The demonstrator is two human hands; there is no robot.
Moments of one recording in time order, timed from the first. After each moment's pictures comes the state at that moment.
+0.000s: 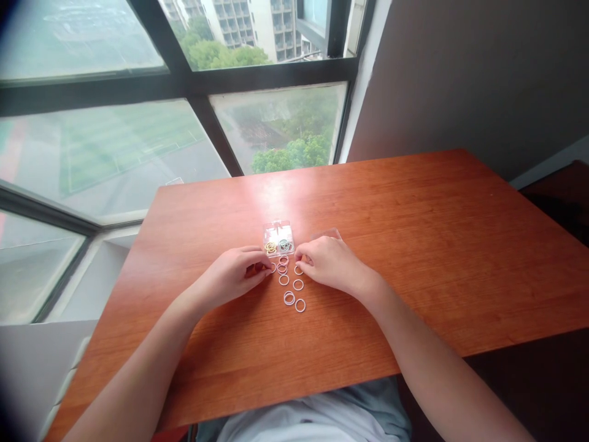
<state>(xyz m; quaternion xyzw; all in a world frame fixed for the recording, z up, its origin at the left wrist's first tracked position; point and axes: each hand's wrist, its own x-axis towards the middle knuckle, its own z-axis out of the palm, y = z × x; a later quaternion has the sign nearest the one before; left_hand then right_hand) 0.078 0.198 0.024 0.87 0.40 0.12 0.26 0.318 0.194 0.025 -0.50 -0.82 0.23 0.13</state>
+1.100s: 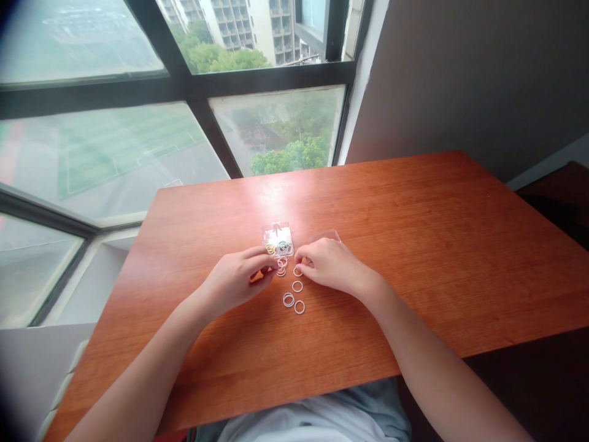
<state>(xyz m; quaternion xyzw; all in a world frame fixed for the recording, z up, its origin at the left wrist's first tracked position) 0.088 0.190 0.024 0.90 0.37 0.15 0.15 0.320 0.194 0.026 -0.49 -0.83 0.26 0.12</state>
